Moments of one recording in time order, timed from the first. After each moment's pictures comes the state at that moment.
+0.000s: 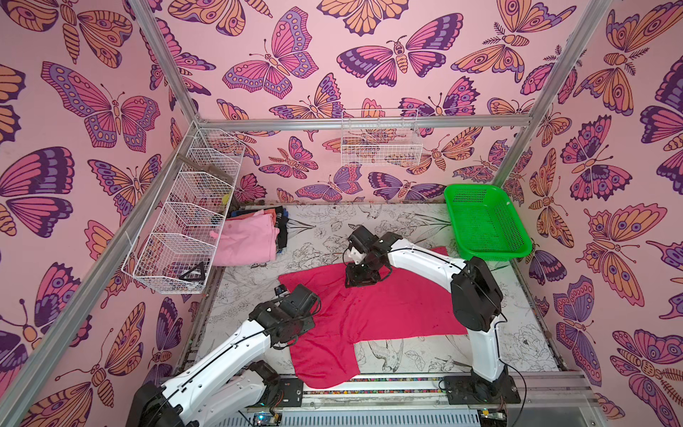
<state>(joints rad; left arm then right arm) -0.64 0.94 0.65 -0.96 -0.19 -1.06 0.86 2.06 1.70 -0.88 -0.32 0.53</state>
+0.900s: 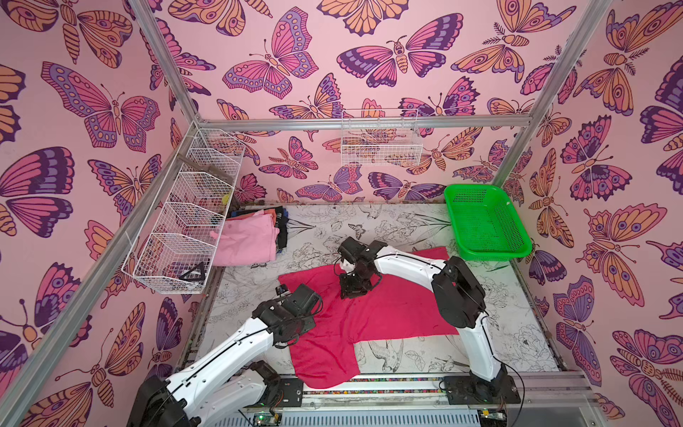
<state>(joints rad) -0.64 0.97 0.65 -0.95 -0.20 -1.06 0.91 2.18 1.72 -0.87 -0.35 0.58</state>
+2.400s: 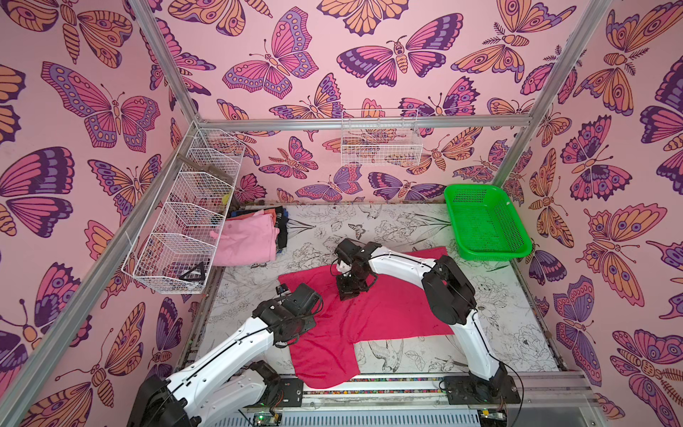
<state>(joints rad) -0.64 0.97 0.65 -0.94 -0.20 -1.06 0.91 2.26 1.78 -0.87 -0.39 0.58</state>
